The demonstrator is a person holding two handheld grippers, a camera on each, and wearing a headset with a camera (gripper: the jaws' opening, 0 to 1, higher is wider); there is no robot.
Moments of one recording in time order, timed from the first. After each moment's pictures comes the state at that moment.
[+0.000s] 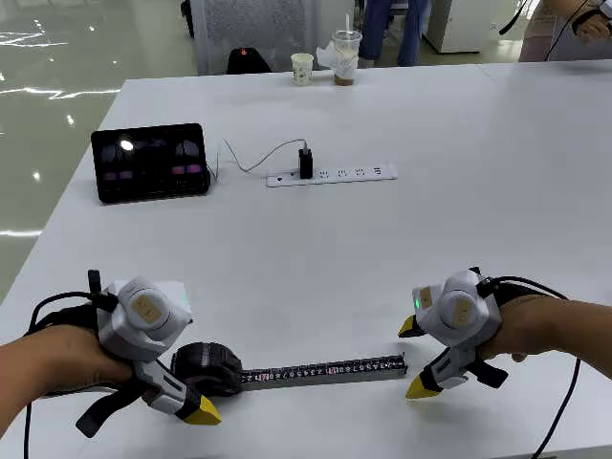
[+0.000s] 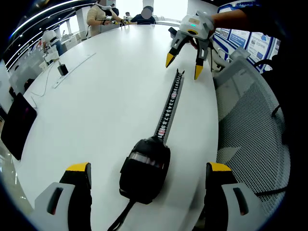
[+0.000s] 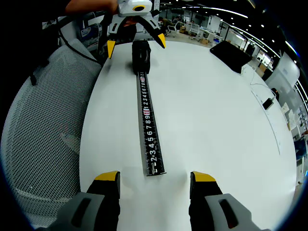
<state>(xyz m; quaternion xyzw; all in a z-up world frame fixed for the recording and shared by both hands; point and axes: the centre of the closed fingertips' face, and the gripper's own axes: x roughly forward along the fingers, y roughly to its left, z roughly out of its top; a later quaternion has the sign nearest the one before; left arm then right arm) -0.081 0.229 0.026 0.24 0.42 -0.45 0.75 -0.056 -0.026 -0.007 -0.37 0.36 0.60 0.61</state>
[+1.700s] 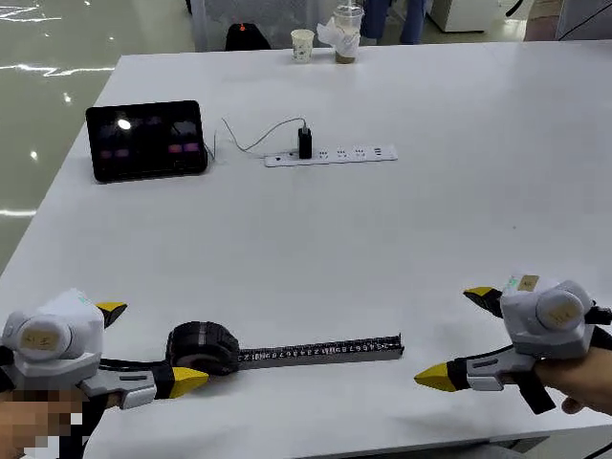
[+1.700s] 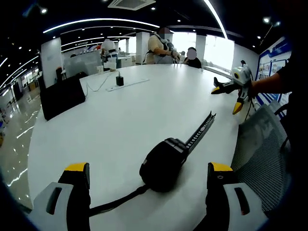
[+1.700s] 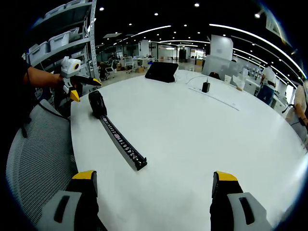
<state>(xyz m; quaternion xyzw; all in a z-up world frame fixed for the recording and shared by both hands) -0.086 0.272 0.063 0.08 0.30 -0.29 0.91 -0.051 -0.073 0.035 -0.16 0.31 0.45 0.82</state>
